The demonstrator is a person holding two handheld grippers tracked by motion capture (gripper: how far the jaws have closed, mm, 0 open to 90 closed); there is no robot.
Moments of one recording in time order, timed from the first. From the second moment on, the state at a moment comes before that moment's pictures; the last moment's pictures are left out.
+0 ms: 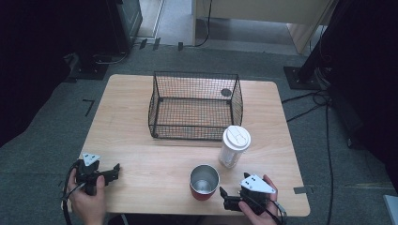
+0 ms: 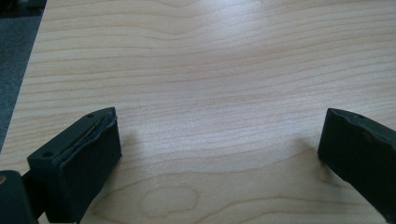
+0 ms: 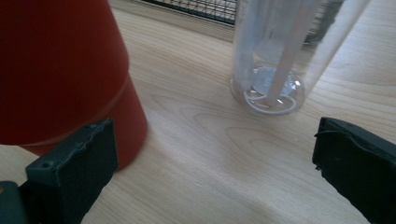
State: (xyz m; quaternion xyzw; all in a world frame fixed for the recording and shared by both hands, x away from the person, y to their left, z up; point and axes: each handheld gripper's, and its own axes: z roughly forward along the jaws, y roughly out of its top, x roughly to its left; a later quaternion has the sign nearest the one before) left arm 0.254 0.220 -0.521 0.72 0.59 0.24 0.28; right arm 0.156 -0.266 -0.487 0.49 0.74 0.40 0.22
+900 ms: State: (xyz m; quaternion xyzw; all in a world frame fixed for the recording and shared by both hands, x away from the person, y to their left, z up) left arm 0.254 0.220 -0.521 0.72 0.59 0.24 0.28; right arm 0.144 -0.236 -0.481 0.44 0.76 0.44 0.18
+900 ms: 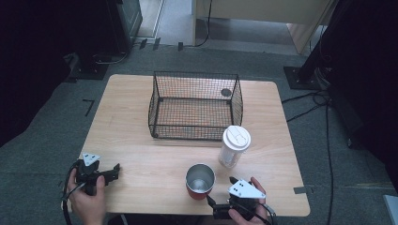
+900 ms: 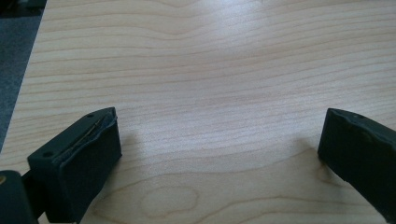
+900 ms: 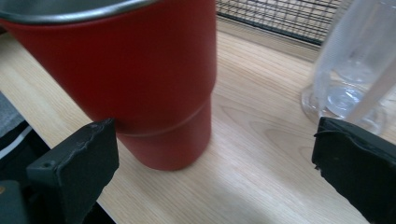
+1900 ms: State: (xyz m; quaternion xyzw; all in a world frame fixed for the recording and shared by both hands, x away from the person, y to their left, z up) left arm 0.254 0.219 -0.521 0.72 0.59 0.24 0.28; right arm 0.157 -0.188 -0.473 0.44 0.75 0.46 0.16
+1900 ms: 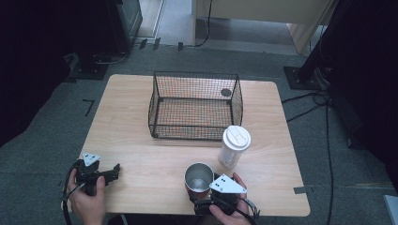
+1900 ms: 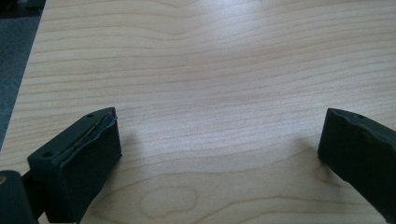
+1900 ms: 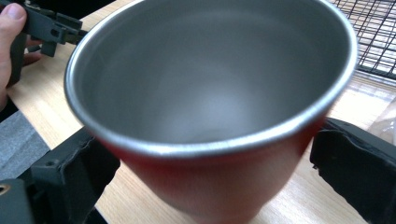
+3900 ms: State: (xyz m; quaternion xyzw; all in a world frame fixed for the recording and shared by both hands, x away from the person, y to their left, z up) left arm 0.254 0.219 -0.521 0.71 0.59 0.24 0.28; right arm 0.209 -0.125 -0.406 0.44 0.71 0.48 0.26
